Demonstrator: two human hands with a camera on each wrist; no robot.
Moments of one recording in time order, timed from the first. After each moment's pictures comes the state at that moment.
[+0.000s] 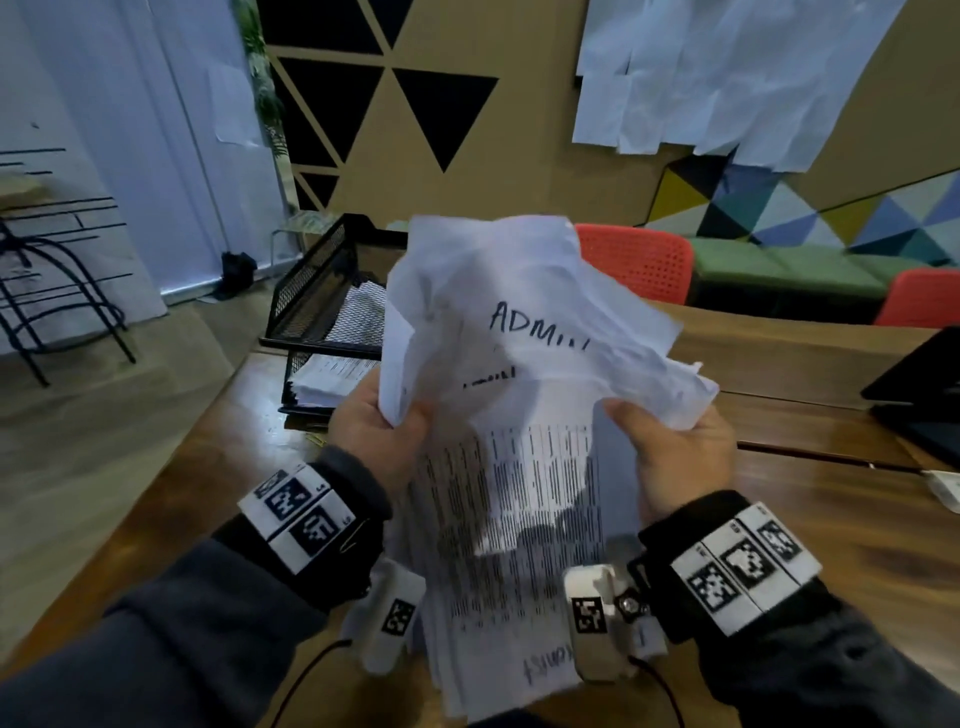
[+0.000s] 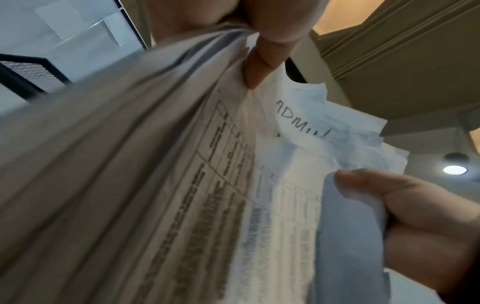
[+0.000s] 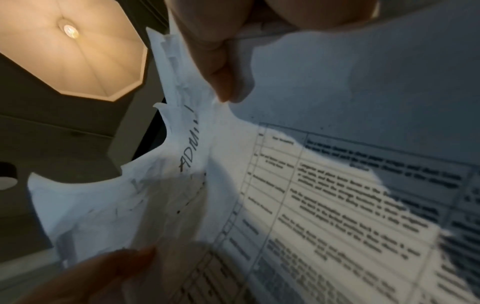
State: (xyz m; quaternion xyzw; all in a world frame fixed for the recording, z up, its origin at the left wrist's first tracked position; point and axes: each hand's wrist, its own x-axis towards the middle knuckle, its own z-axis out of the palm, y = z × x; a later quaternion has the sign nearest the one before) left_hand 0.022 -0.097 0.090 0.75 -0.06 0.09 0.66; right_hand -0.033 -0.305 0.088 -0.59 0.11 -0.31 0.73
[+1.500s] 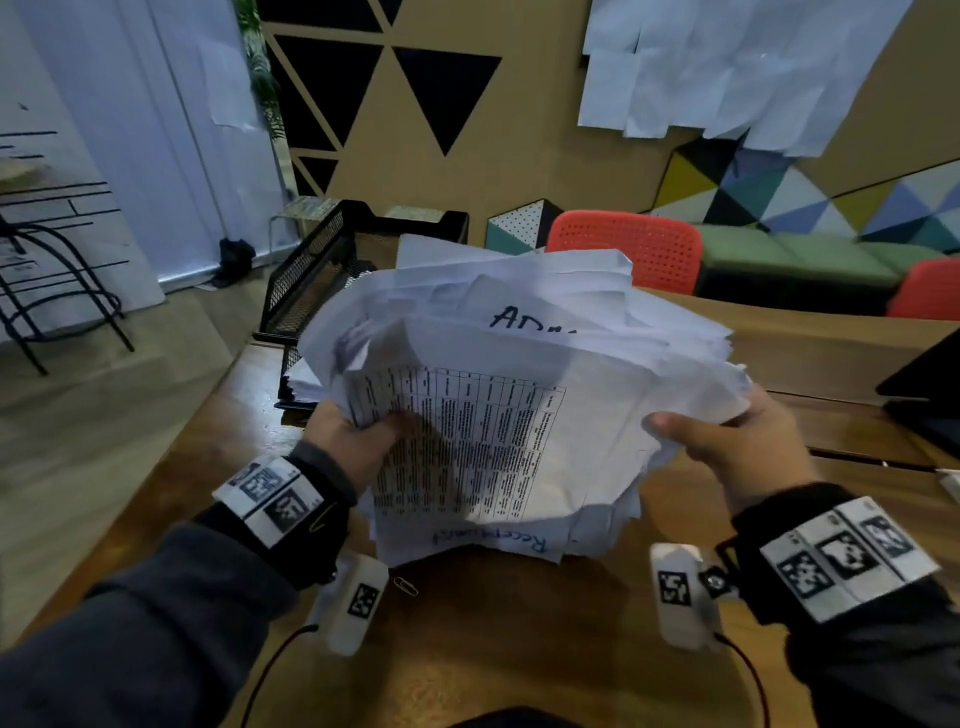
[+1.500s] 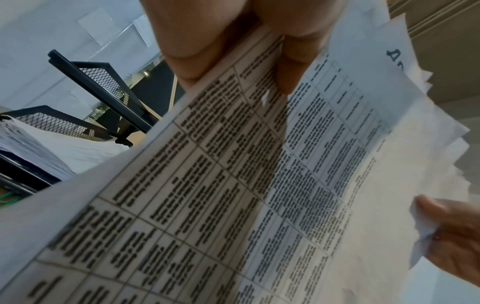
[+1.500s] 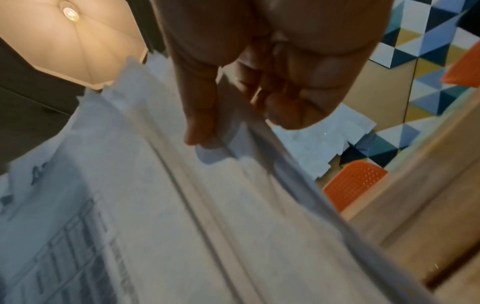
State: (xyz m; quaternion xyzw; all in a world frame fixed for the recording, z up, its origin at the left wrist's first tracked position) left_hand 0.058 -0.067 0.064 0.82 -0.12 0.03 0.57; right_hand -0.033 -0.364 0.097 -0.71 0.11 -0.20 0.67
